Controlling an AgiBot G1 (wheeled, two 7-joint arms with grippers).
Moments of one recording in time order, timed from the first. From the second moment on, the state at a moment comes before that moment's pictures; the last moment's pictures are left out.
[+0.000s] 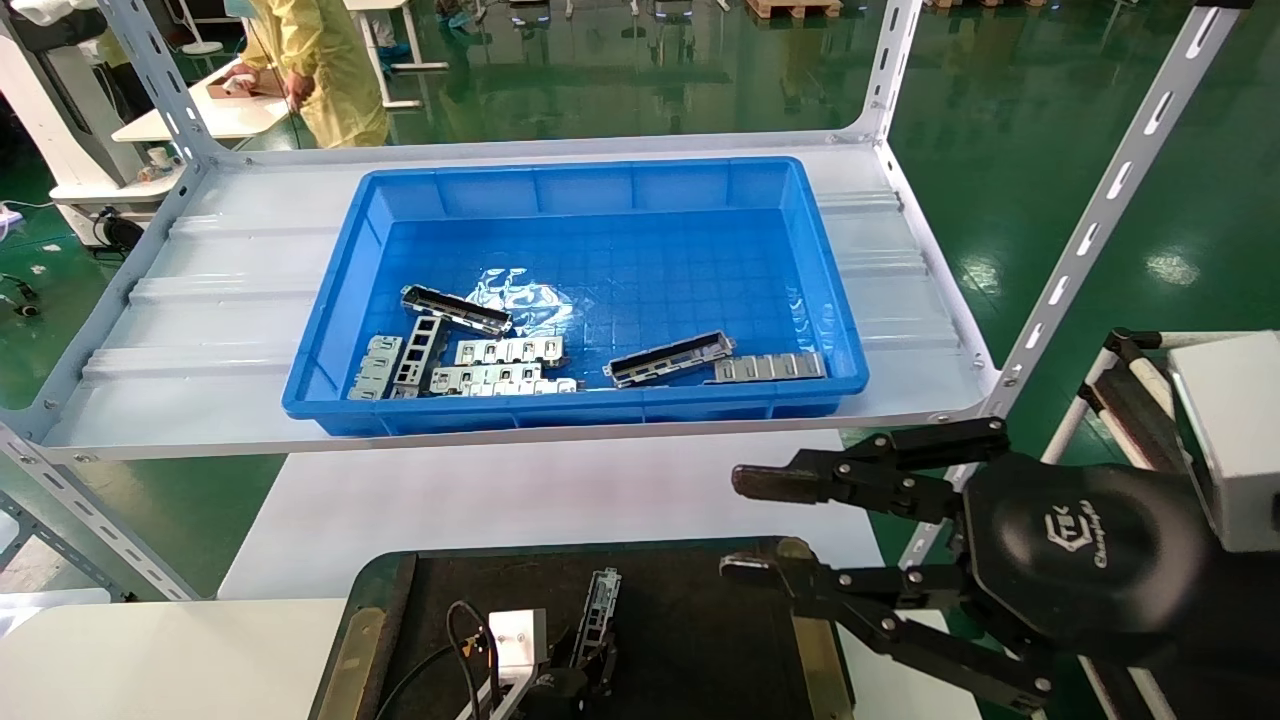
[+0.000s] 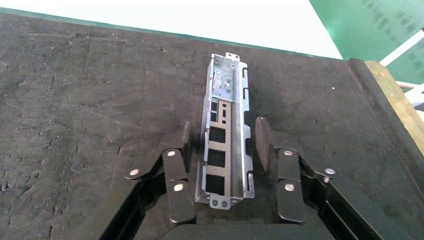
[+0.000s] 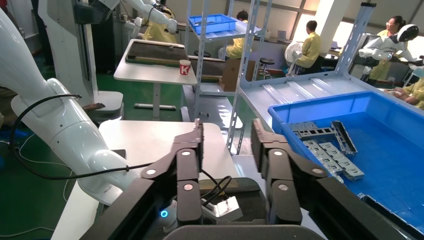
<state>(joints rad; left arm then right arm) -0.70 1.25 1.04 -1.16 0.77 -0.44 -0.29 1.11 -0.56 -0.41 1.27 -0.64 -1.45 0.12</state>
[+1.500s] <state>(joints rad) -0.63 0.76 0.65 -1.27 0.81 0.49 -0.02 1.11 -0.56 -0.41 1.27 -0.64 -1.45 0.12</state>
